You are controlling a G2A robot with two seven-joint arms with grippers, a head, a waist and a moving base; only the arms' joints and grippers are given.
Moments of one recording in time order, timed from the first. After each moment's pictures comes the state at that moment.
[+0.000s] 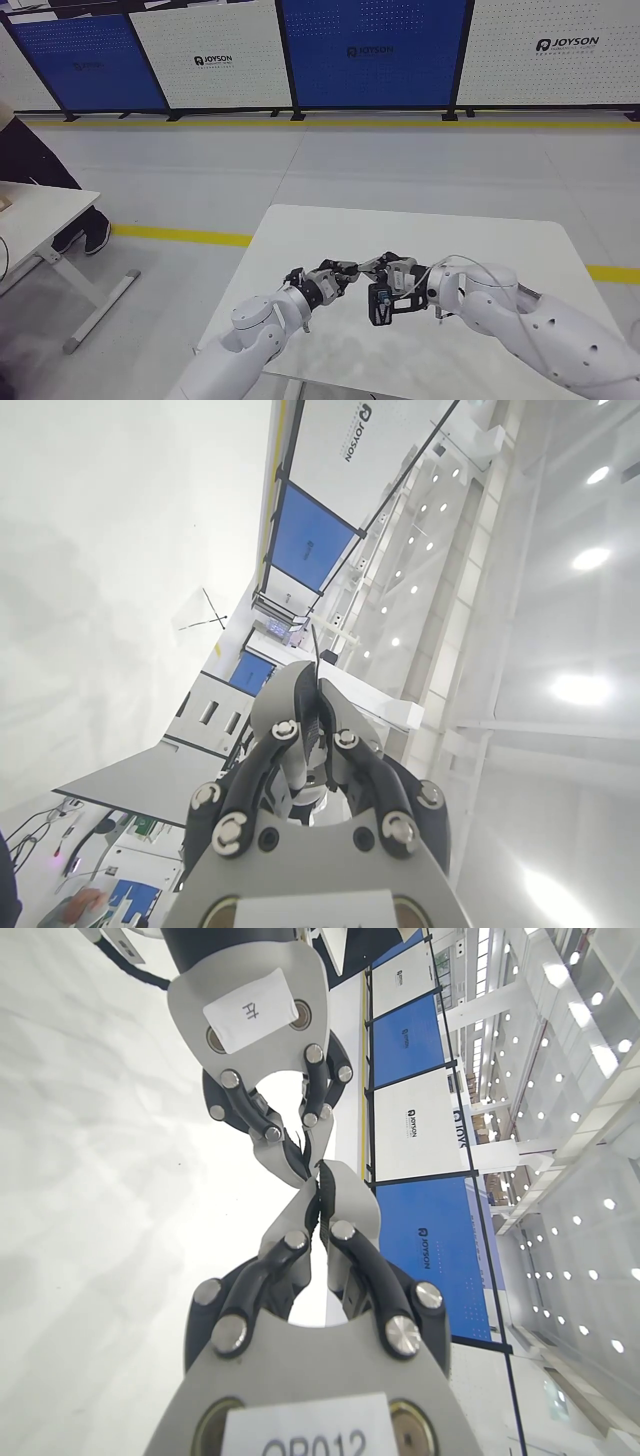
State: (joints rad) left arm 1.43 -1.09 -1.15 -1.79 -1.08 0.27 -0.03; right arm -0.47 -0.97 0.19 -1.55 -1.57 -0.34 -0.14
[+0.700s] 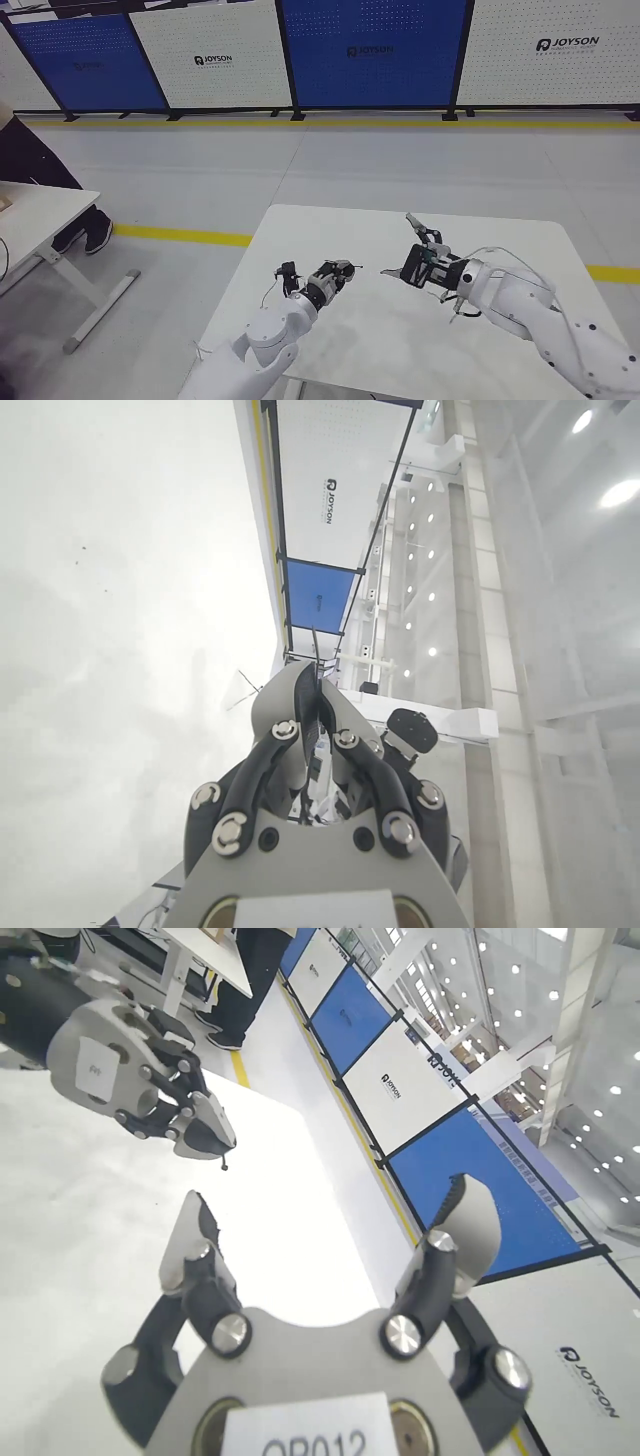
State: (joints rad) left arm 1.42 -1.11 -1.06 -1.75 -0.68 0.14 0.11; right arm -0.66 -0.90 0.44 -1.53 -1.28 -0.30 -0.15
